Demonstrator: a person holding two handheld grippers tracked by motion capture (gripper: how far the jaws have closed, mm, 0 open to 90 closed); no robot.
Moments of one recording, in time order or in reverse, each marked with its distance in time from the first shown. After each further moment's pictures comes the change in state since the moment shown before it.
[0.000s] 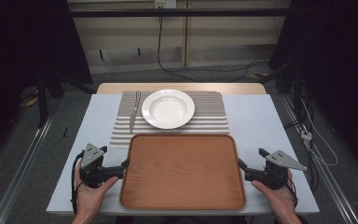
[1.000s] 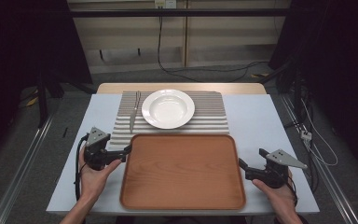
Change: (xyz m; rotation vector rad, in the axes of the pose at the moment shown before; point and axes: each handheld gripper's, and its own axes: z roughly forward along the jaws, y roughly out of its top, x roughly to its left) left arm 0.017 0.035 0.030 0.057 -0.010 -0.008; right arm -0.005 -0.001 0.003 0.021 0.007 0.029
